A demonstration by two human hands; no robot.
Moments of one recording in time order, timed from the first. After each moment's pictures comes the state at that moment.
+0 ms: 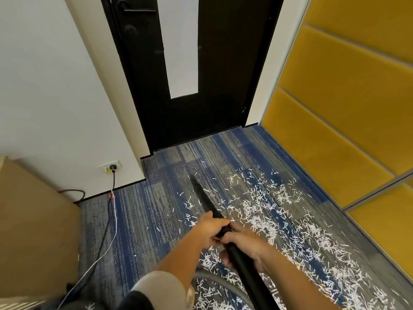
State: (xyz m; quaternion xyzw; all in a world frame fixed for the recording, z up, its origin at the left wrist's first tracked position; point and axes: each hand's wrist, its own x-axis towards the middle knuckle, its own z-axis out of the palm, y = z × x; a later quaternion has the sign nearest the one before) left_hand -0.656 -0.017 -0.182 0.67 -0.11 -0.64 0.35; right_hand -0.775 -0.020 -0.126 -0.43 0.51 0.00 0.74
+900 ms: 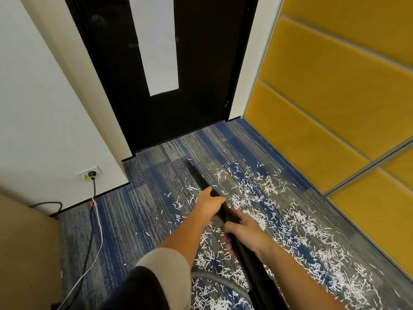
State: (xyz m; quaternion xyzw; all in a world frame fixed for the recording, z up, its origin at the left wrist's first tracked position) left_hand -0.641 -0.078 -0.163 0.68 -0.19 -0.58 0.40; right_hand -0.764 -0.044 -0.118 -0.43 0.55 -0.09 0.71
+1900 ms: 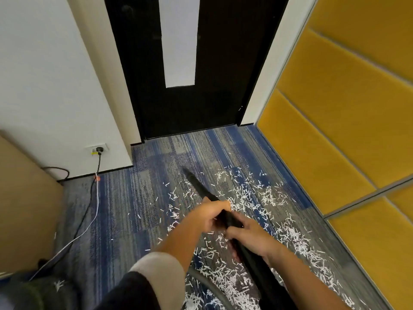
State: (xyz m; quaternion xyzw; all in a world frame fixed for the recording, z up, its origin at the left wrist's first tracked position) left_hand -0.729 -0.060 -0.156 0.64 -0.07 -0.66 0.39; right_hand -0.861 -0.057 -0.107 -0.54 0.50 0.02 0.68
